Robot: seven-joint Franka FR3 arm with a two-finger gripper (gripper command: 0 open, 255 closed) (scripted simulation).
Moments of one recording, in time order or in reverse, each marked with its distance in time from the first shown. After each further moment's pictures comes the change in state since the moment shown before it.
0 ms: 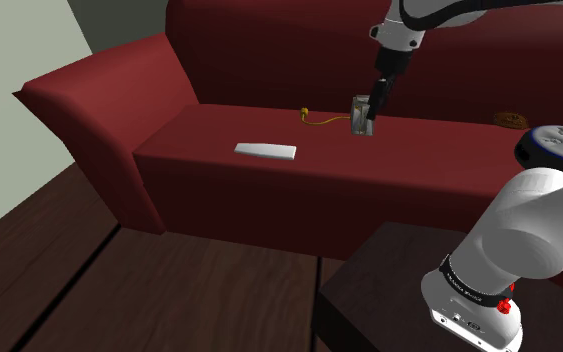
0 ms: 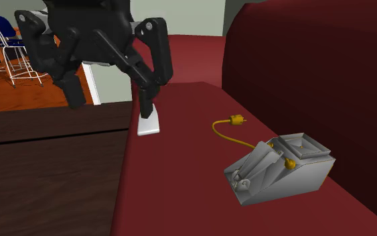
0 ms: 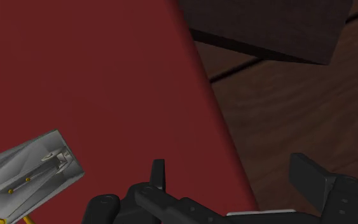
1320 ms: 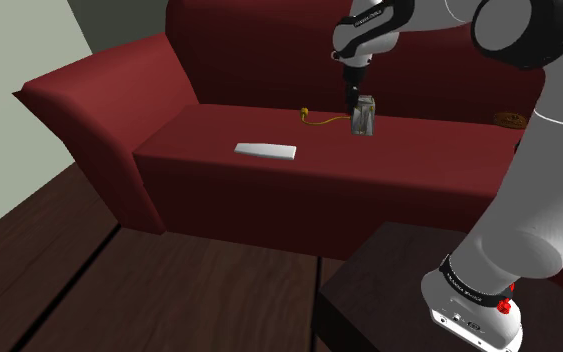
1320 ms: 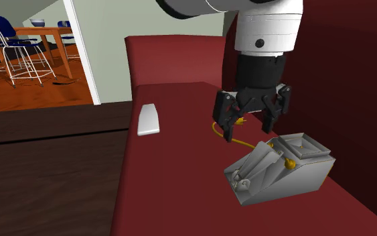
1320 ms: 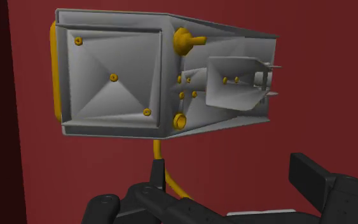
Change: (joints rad) arm -0.002 0.787 -0.225 0.516 0.119 0.220 -0.754
